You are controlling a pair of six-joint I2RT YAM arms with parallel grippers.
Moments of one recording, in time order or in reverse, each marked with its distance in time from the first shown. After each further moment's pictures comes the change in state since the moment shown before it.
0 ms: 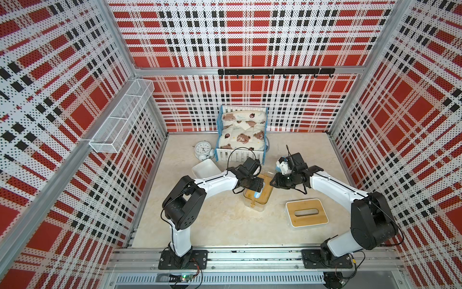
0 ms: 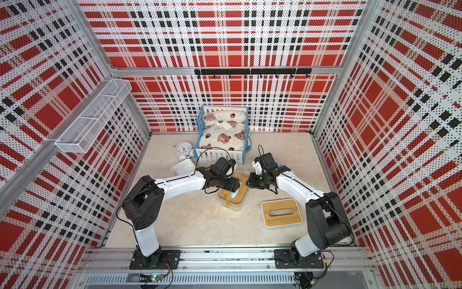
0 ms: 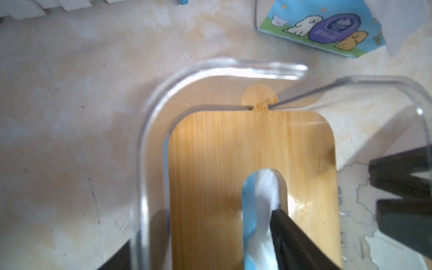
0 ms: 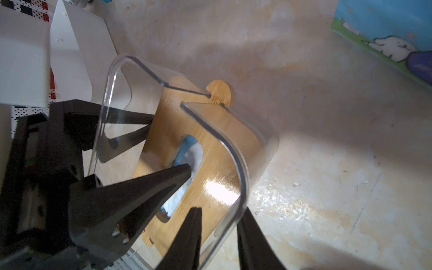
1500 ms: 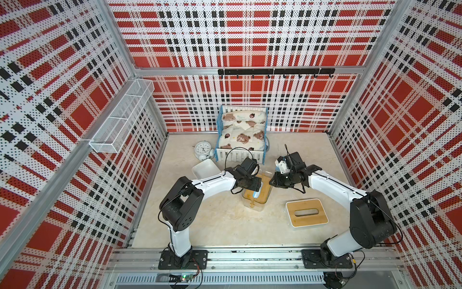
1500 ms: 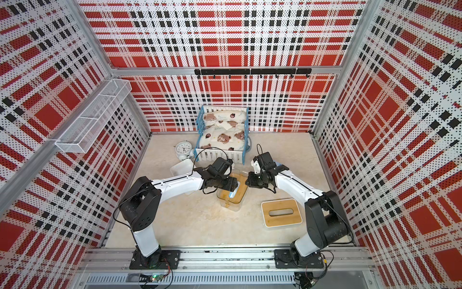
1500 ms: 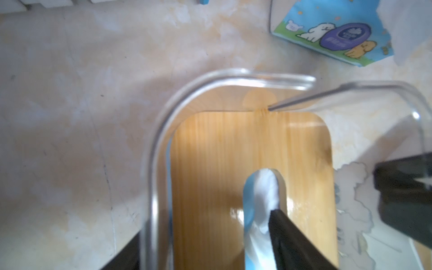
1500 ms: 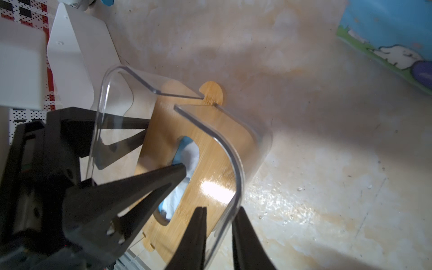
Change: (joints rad) left arm 0.030 -0.037 -0.035 0.012 0.014 -0.047; right arm 0.016 0.016 0.025 -0.005 0.034 0.010
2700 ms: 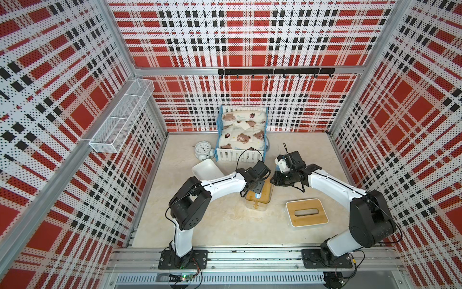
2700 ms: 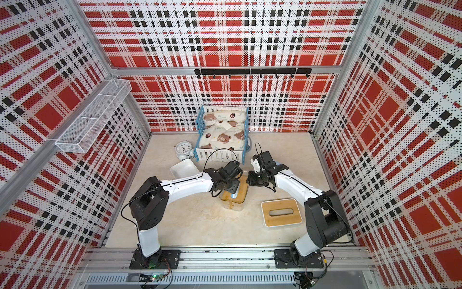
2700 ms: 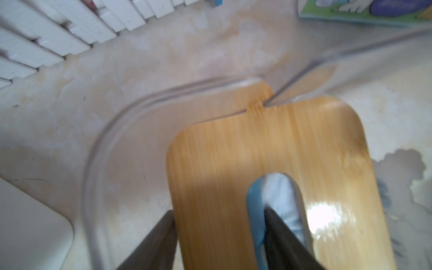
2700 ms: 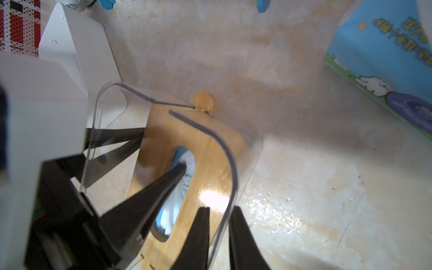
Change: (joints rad) left arm -0.106 0.083 0.130 -0.141 -0.324 0.034; right arm 0.000 0.005 0.012 0.003 0.036 -0.043
